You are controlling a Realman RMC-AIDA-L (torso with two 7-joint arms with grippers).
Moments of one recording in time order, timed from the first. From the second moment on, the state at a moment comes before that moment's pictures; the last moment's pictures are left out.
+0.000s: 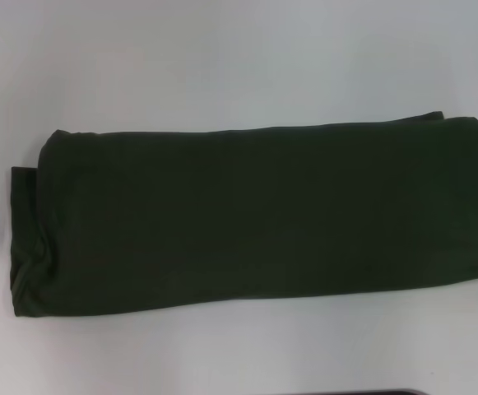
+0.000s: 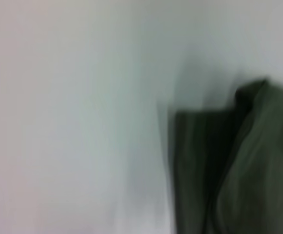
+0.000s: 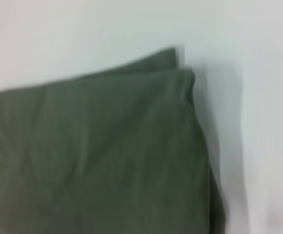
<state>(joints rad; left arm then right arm) -0.55 -1.87 0.59 0.85 2.66 1.78 -2.58 0.59 1.82 -0.55 -0.80 -2.71 -1.76 2.52</state>
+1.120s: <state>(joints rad) -0.47 -1.93 0.37 0.82 2.41 1.72 -2.44 0.85 2.09 -0.76 -0.54 -2.44 -1.71 2.49</state>
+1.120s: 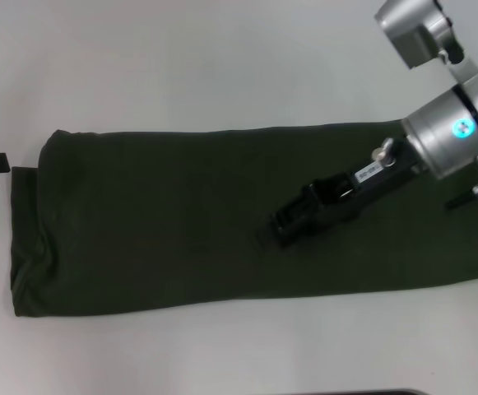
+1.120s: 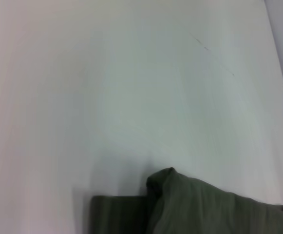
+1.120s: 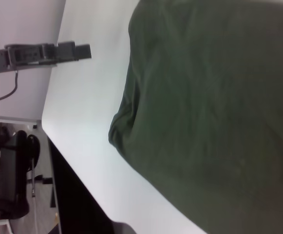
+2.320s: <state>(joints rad) -0.48 -1.95 0.38 0.79 2.38 1.74 -2.42 0.79 2.08 -0.79 -0.52 -2.29 -1.68 2.43</state>
